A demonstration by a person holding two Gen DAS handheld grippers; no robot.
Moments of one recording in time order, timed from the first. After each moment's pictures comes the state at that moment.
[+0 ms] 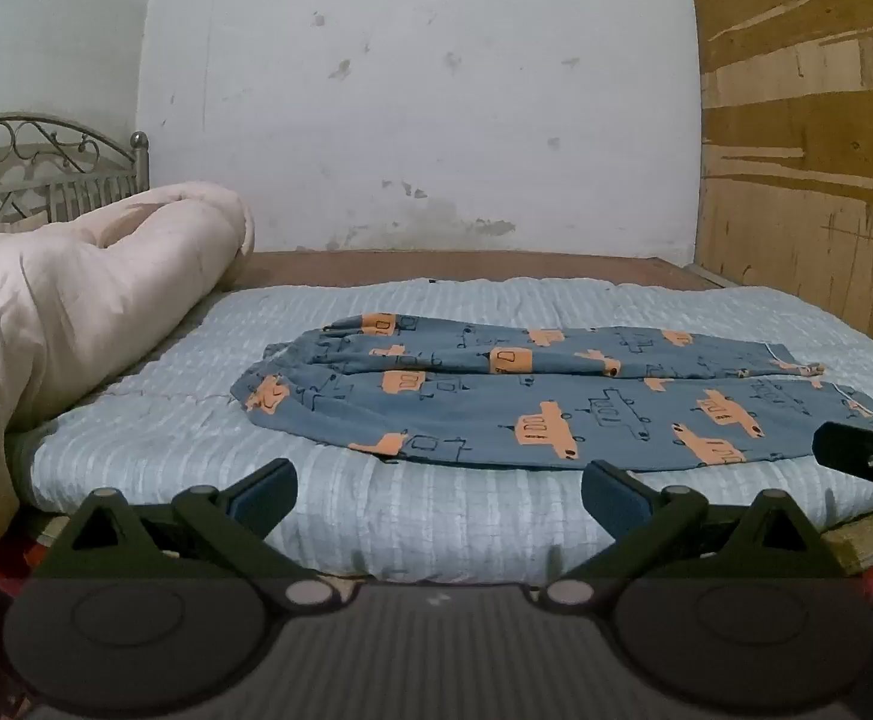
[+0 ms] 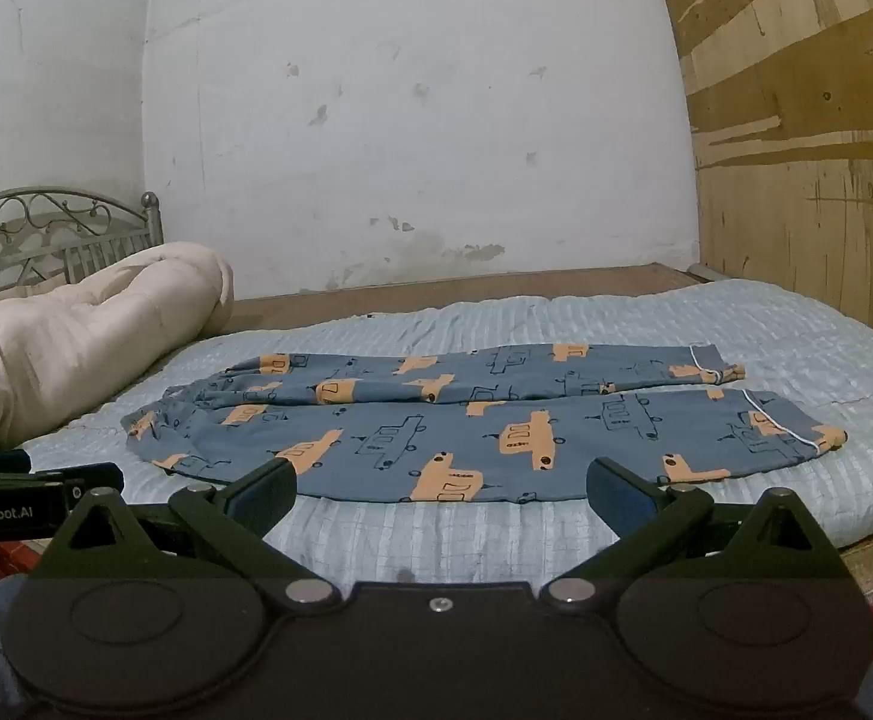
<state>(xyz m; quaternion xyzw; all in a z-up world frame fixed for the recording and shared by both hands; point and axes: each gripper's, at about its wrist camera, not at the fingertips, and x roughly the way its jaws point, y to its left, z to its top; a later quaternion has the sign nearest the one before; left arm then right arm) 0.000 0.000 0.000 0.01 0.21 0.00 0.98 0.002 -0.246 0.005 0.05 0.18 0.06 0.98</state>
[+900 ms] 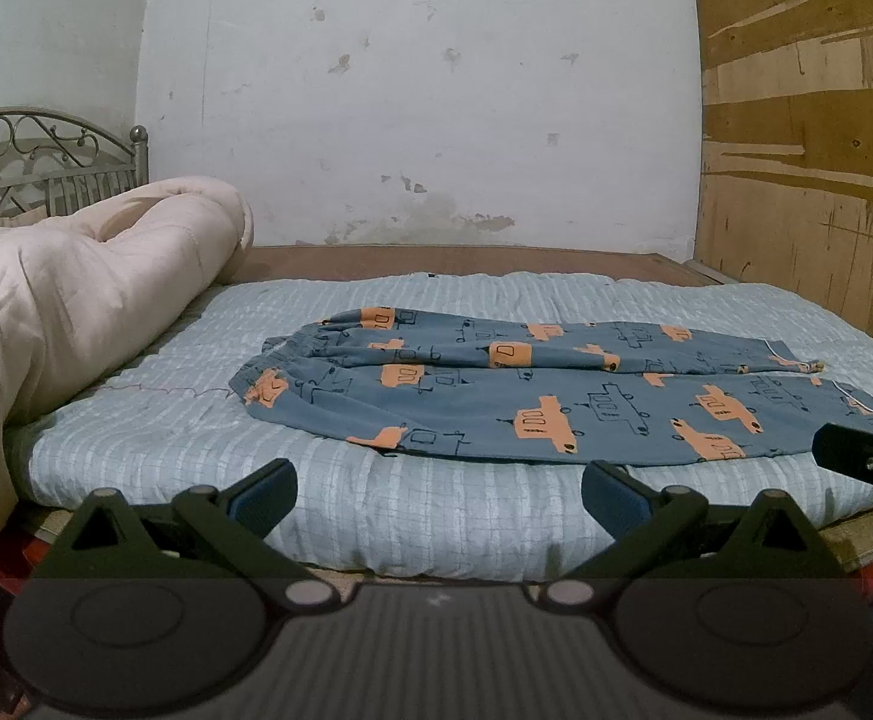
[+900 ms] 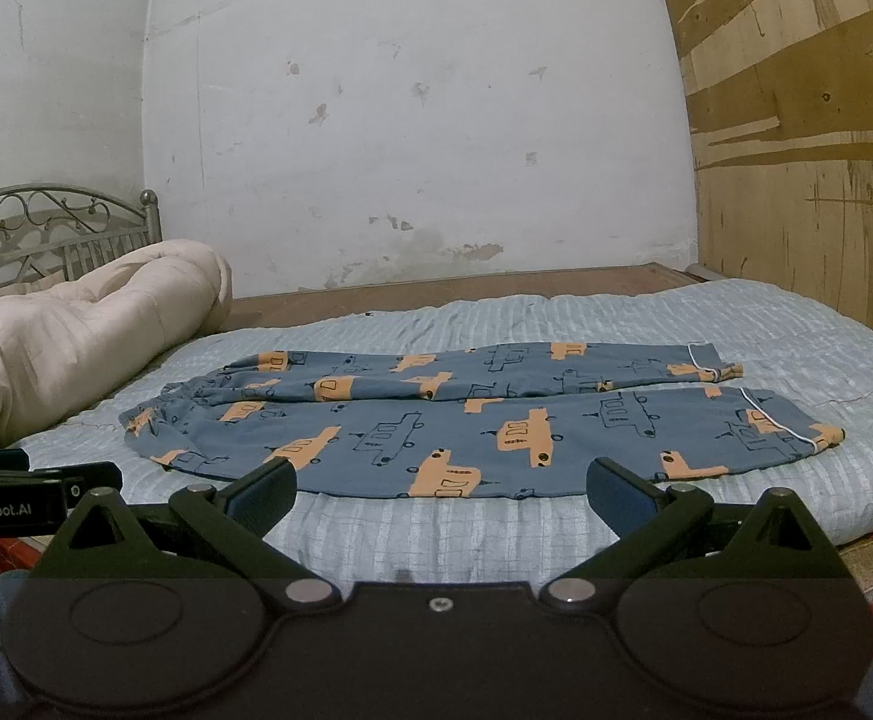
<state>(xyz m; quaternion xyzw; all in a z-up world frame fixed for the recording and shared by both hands) -0.001 0.001 -0.001 0.00 0.22 0.00 0.98 0.001 -0.247 0.004 0.05 0.18 0.05 0.98</state>
